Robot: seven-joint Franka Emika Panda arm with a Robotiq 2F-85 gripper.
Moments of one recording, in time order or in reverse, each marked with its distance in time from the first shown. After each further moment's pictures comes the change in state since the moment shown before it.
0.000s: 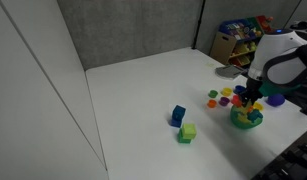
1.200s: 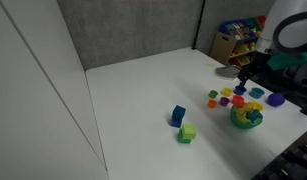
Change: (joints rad) arm -0.027 -0.198 0.043 0.078 0.062 -0.221 -0.078
